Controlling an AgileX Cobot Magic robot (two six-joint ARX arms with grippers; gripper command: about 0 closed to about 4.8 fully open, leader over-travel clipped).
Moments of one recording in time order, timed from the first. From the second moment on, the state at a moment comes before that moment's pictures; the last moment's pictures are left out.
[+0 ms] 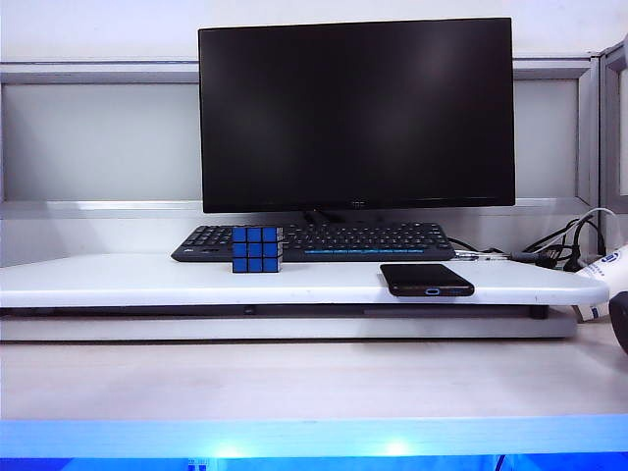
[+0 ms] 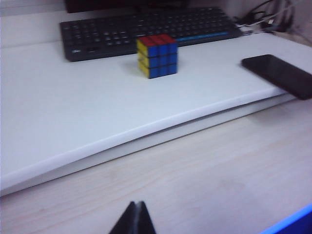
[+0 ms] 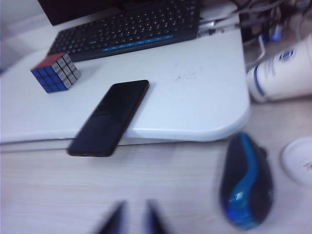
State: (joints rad) left arm -0.09 0.00 0.02 -0.17 0.34 0.07; right arm 0.02 0.01 0.08 -0.24 -0.30 0.27
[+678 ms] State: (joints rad) left arm -0.09 0.00 0.02 -0.17 0.46 0.05; right arm 0.02 0.01 0.08 -0.19 -0.55 0.80
